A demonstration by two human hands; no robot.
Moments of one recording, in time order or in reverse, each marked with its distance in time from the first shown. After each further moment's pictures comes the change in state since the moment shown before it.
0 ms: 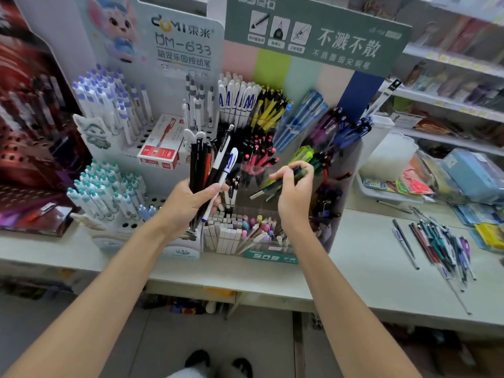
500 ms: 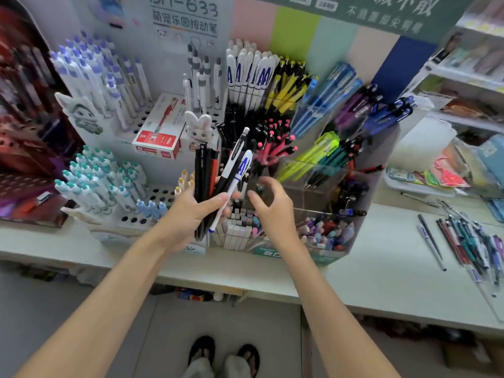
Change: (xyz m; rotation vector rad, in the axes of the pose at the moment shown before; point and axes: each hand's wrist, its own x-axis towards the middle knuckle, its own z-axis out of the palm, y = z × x) left_hand 0.001 -0.027 -0.003 -0.068 -0.058 -0.056; right_hand -0.013 0.074 0.022 -0.512 -0.370 0.079
